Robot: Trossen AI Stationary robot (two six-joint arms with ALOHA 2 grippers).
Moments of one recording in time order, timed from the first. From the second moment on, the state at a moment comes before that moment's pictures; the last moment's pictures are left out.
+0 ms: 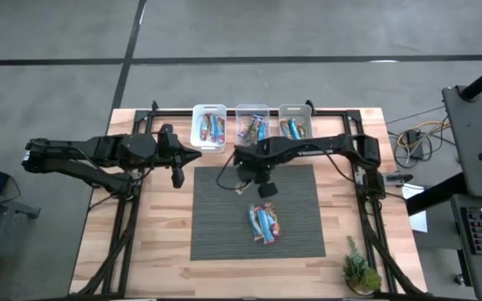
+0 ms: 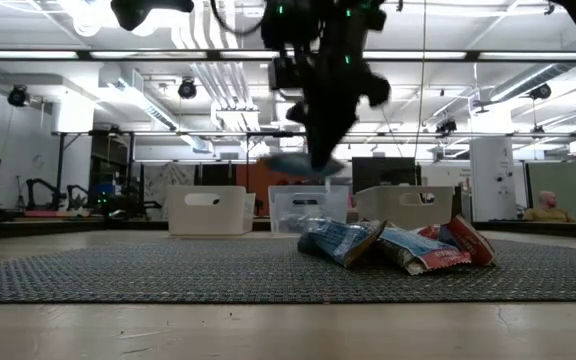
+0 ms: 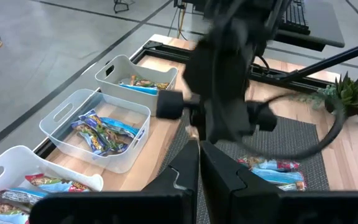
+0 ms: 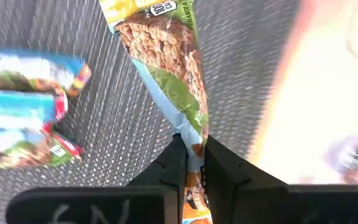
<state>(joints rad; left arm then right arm) -0.07 0.87 1.01 -0.52 -0.34 -0.24 -0.09 2.00 1.68 -0.99 -0.02 -0.38</state>
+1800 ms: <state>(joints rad) -0.07 0.87 1.01 -0.51 -0.34 -0.30 -0.83 1.67 1.54 -1.16 0.01 0.56</state>
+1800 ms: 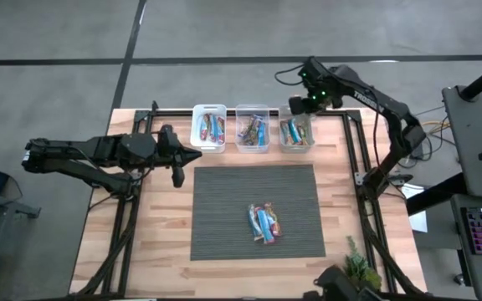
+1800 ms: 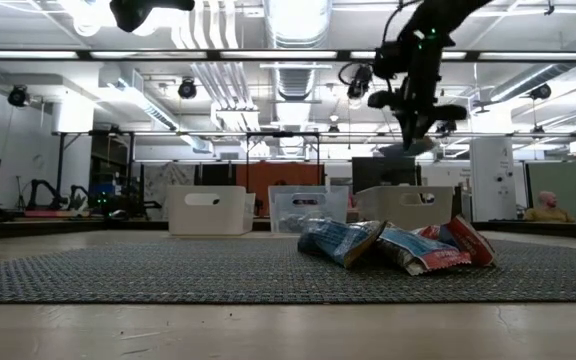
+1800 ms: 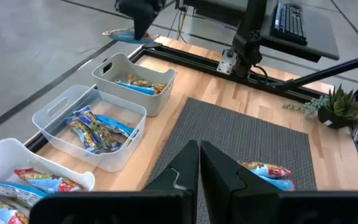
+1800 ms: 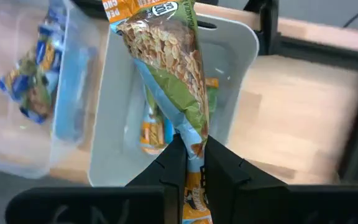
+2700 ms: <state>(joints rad) -0.07 0.87 1.01 -0.50 -0.37 -0.38 -0.84 1.67 1.29 -0.98 -0.08 0.67</state>
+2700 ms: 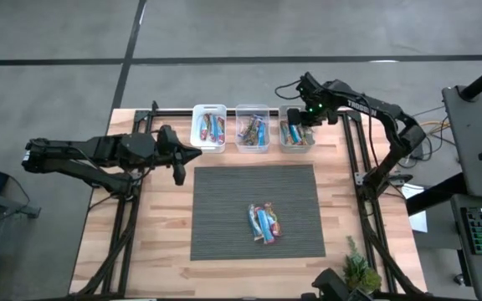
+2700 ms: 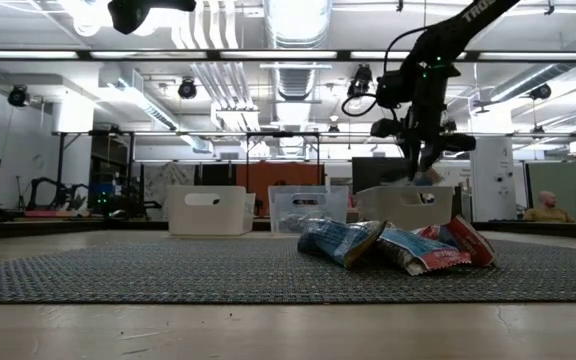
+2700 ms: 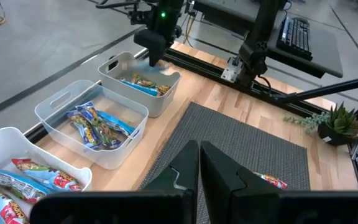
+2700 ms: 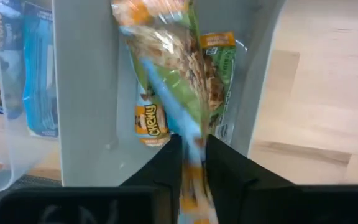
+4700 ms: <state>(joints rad) -0.07 0.87 1.01 -0.49 -0.36 -0.37 -0.02 1.43 1.30 -0.58 -0.12 0.24</state>
